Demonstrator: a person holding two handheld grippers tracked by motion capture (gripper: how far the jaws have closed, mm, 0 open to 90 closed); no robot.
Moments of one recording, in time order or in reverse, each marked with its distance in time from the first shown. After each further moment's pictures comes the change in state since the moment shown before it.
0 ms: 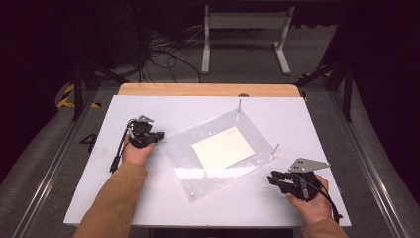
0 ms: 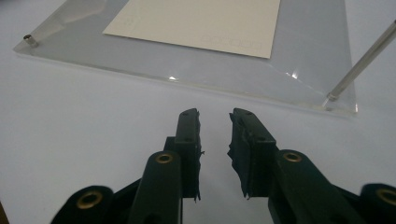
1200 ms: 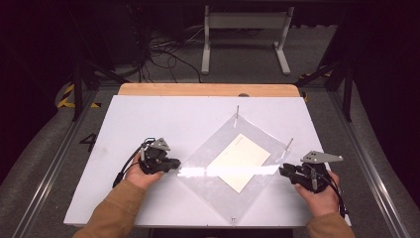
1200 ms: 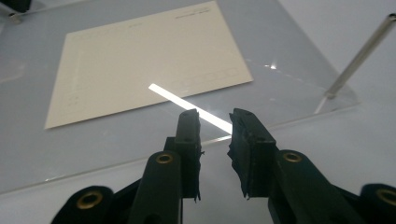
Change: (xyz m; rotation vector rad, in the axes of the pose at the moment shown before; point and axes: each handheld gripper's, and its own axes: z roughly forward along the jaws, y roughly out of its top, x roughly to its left) left arm -0.082 -0.029 -0.028 0.102 -0.187 0.267; right arm -0.035 -0.002 -0.010 -0.012 -0.116 0.135
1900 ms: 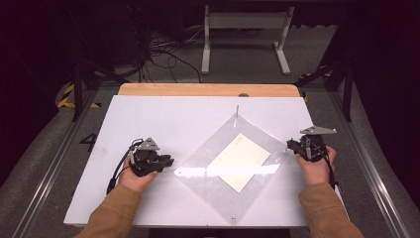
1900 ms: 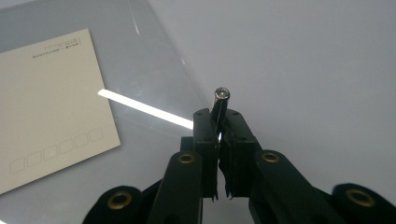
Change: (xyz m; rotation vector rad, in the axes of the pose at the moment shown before) left arm 0.005 -0.017 -0.013 -0.083 0.077 -0.068; right arm -0.059 0.037 0.042 0.030 -0.203 0.063
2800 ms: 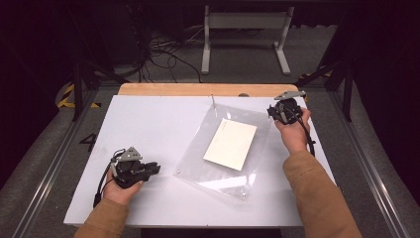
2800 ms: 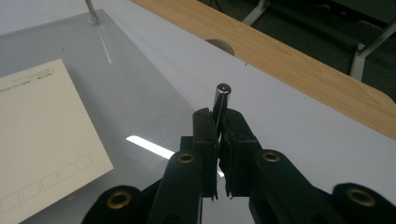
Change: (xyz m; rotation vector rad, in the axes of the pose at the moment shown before) left arm -0.004 -0.037 -0.037 -0.052 0.040 -0.064; right arm 0.010 0.110 0.066 -0.032 -0.011 -0.210
